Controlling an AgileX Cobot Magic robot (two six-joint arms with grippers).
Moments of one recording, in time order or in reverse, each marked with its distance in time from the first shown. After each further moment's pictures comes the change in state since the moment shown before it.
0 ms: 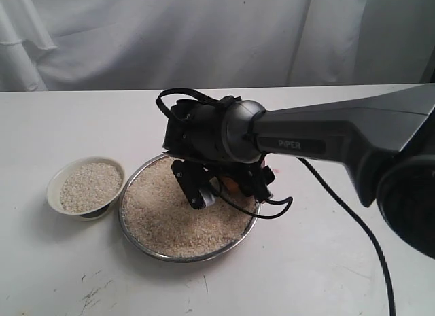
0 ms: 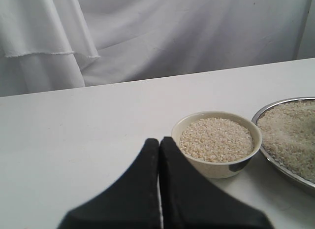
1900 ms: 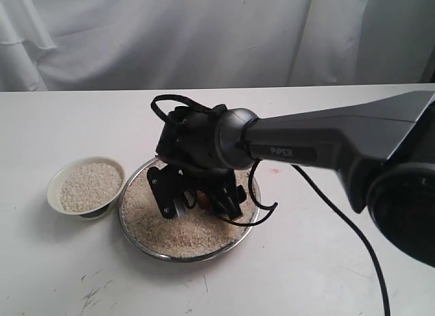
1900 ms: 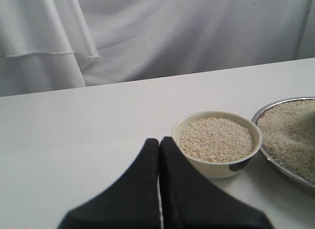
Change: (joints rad) left arm 0.000 0.000 0.000 0.000 0.000 0.000; right arm 0.012 0.019 0.000 0.184 -0.189 0.023
